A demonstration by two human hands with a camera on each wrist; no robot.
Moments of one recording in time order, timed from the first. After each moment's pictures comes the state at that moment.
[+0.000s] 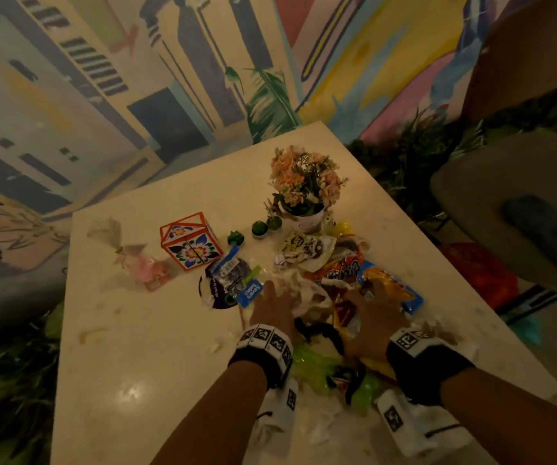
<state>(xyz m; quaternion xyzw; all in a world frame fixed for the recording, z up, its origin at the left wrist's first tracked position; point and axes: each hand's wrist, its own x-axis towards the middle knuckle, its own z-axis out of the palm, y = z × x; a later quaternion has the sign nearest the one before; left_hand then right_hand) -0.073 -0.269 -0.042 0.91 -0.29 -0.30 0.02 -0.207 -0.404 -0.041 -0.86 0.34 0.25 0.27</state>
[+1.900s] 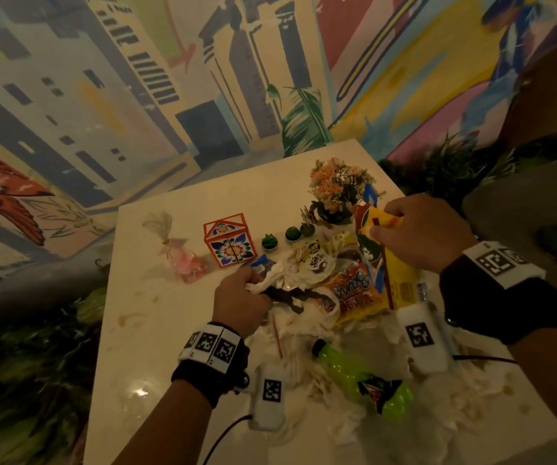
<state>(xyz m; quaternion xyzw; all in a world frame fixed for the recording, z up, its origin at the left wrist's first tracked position) -0.040 -0.187 0.047 0.88 -0.13 -0.18 0.42 -0.155 -0.405 0.142 -0.92 0.31 -0.05 0.23</state>
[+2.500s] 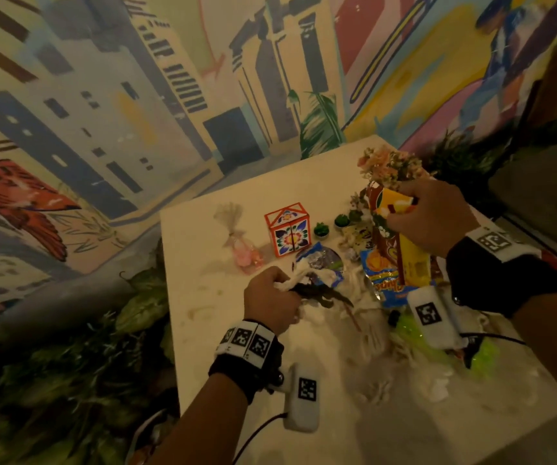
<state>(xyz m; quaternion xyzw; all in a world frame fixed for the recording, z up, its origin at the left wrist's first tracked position) -0.007 -0.071 0.056 0.84 -0.14 -0.21 0.48 -0.112 -0.278 0.138 -0.89 0.34 -0.16 0.26</state>
